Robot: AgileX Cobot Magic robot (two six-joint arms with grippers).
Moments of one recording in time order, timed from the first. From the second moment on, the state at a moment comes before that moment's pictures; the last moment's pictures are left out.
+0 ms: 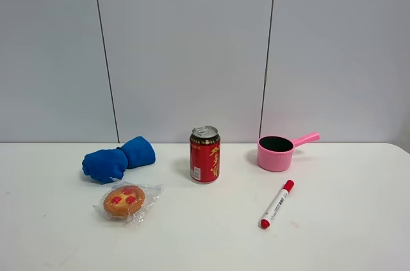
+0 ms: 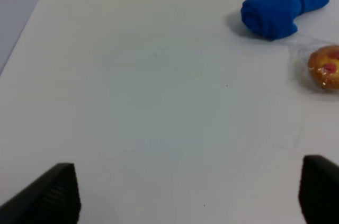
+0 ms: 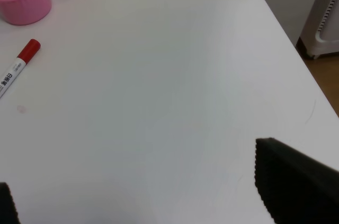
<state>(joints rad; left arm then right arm) 0.06 -0.01 -0.51 0.02 1.06 0.01 -0.04 0.00 -0.49 0.03 1.07 -0.02</state>
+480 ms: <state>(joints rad) 0.06 -0.01 -0.51 0.03 1.06 -0.01 -0.04 0.00 -0.49 0.03 1.07 -0.02</state>
